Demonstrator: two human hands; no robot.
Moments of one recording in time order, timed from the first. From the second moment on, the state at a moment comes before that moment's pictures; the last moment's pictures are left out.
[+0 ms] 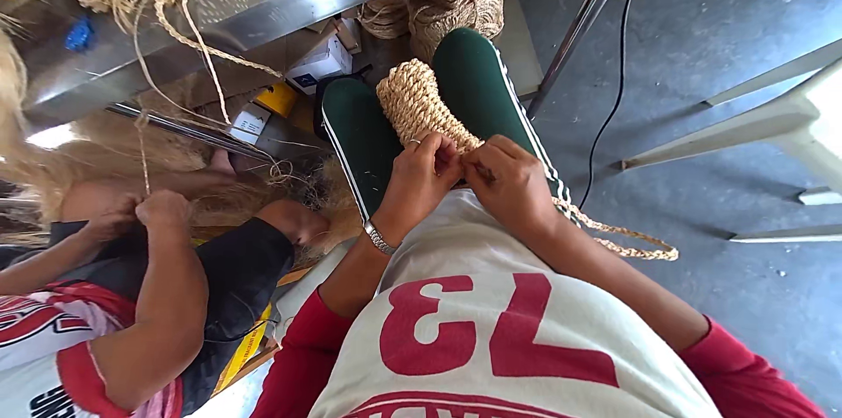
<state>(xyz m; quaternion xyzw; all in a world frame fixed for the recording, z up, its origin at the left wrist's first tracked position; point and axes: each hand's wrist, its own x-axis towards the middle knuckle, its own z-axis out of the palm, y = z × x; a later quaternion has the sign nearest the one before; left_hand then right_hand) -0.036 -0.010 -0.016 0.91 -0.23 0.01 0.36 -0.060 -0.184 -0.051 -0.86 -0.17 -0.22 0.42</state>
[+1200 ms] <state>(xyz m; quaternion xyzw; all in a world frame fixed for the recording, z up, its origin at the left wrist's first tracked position) -0.027 -0.013 -0.023 0.87 -0.26 0.11 0.40 -0.046 -0.183 -0.057 -0.82 -0.19 -0.28 0.45</state>
